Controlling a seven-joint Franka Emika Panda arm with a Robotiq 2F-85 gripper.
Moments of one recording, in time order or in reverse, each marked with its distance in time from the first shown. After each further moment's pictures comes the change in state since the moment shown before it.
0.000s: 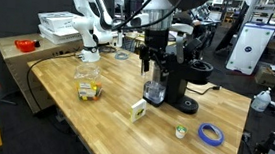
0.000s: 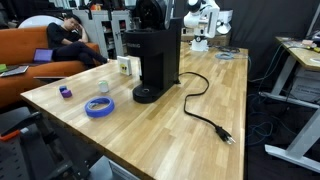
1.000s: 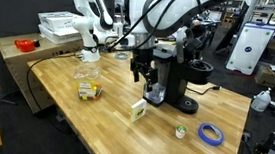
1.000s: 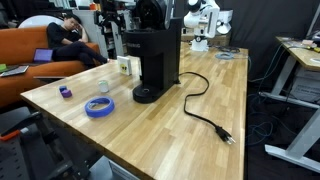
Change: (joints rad) arm 0.000 0.229 -0.007 0.175 -0.028 0.033 0.010
